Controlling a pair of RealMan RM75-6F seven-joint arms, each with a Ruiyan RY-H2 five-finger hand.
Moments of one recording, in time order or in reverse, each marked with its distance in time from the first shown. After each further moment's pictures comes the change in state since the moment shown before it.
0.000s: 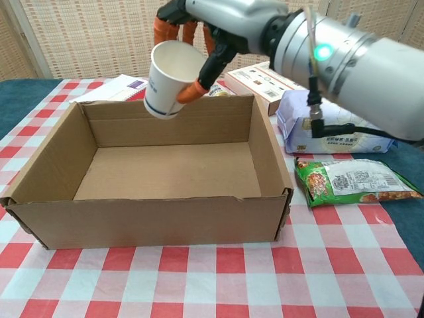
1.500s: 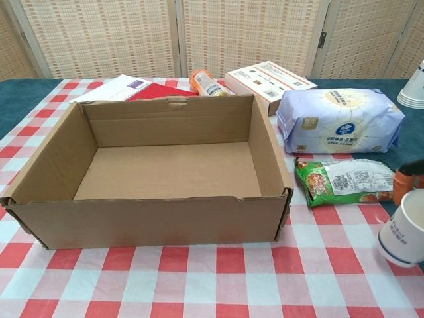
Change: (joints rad) left arm 0.004 0.001 0.006 -0.019 0.018 0.018 0.029; right arm -0.613 0.478 -0.399 -0.286 -0.132 0.133 -0.041
